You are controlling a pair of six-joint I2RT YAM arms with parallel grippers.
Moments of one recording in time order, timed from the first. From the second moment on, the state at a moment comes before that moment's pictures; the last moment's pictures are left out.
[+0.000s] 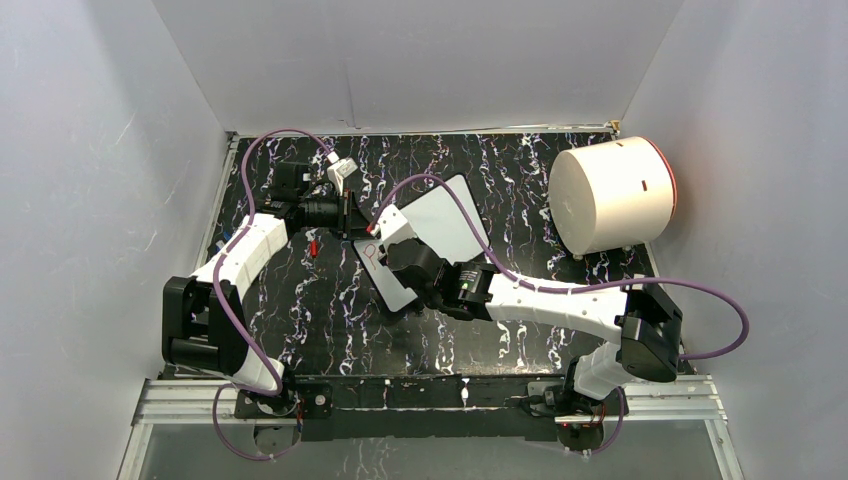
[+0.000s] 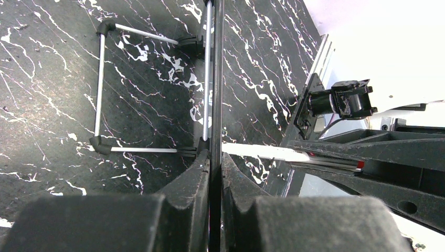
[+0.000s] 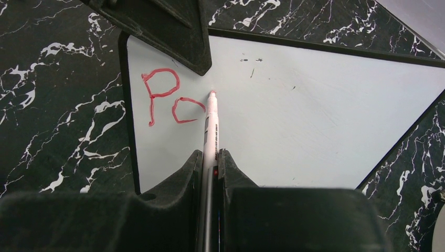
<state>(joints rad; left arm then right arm) -0.17 1.49 1.06 -0.40 0.98 -0.07 1.24 1.50 1.16 -0.19 0.59 0.10</state>
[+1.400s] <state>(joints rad) -0.19 1.50 1.06 -0.40 0.98 -0.06 1.23 1.48 1.13 -0.21 0.61 0.11</state>
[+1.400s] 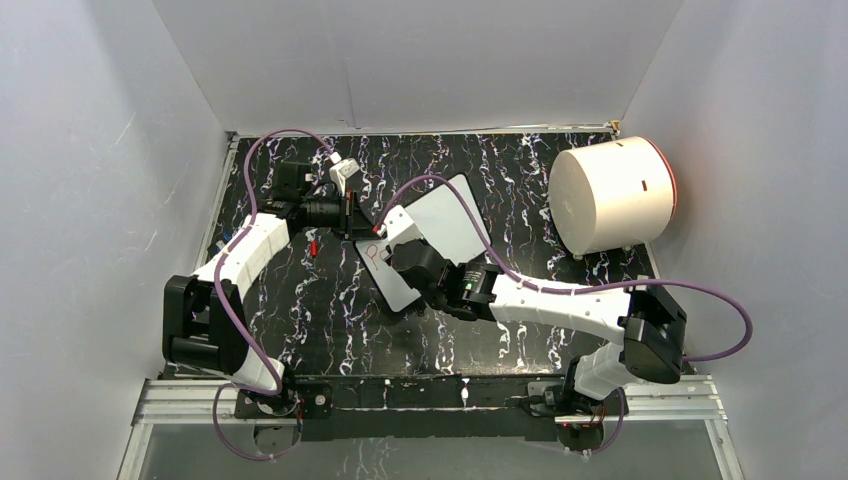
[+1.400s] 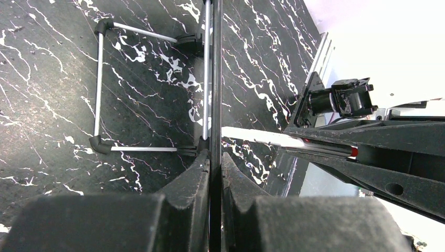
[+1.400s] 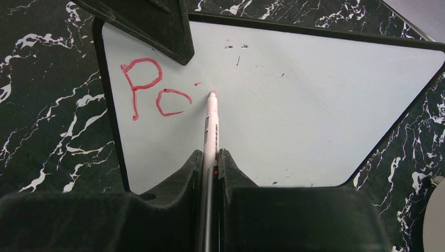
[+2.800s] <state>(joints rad) -0.19 1.50 1.06 -0.40 0.97 -0.06 1.22 1.49 1.13 -0.17 0.57 0.09</state>
